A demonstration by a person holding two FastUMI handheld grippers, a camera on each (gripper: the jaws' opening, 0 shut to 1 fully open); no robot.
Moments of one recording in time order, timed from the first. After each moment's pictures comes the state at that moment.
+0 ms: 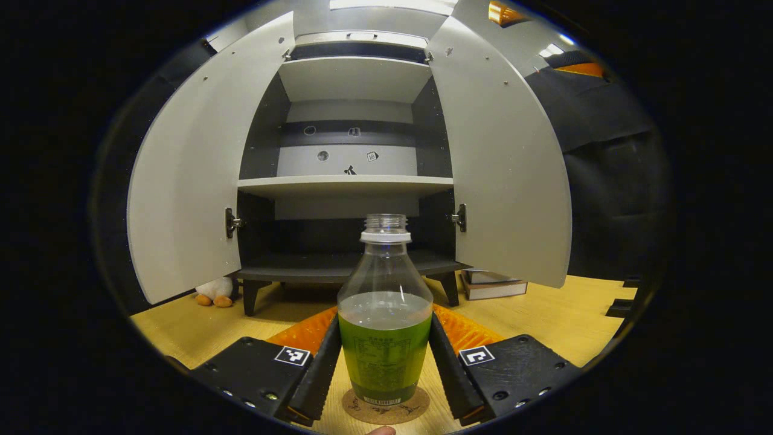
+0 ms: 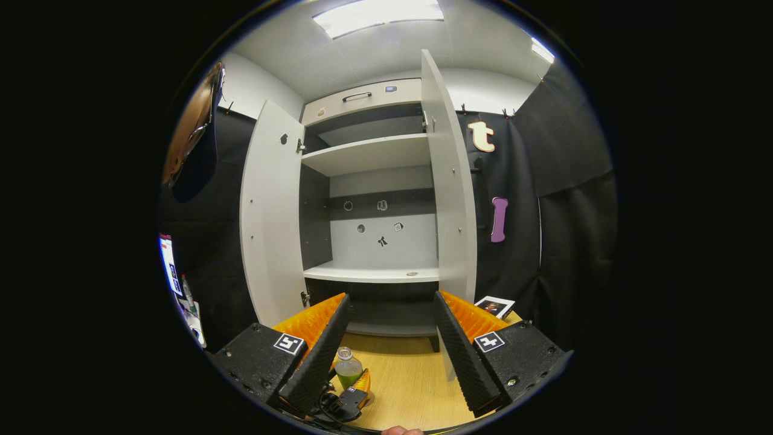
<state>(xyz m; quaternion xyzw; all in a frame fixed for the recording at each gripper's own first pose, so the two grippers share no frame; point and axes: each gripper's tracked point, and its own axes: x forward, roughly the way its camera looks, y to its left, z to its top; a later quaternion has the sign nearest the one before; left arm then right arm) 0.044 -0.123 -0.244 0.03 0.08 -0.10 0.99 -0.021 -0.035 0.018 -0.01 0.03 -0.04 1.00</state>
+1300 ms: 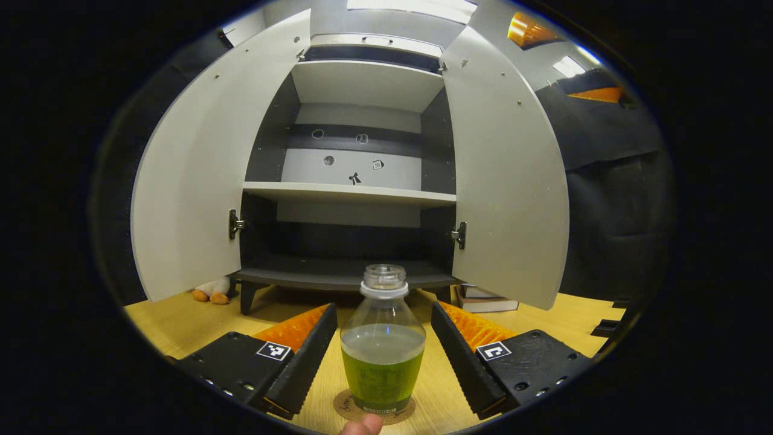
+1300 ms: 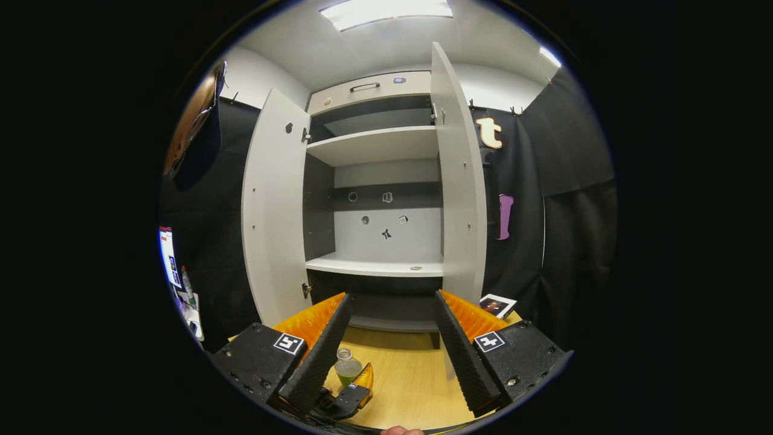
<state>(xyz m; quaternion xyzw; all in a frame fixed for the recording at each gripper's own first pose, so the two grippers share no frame) 0.043 -0.117 -0.201 -0.01 0.06 -0.08 0.99 -0.013 -0.026 0.013 -0.03 0.04 -0.02 1.00</state>
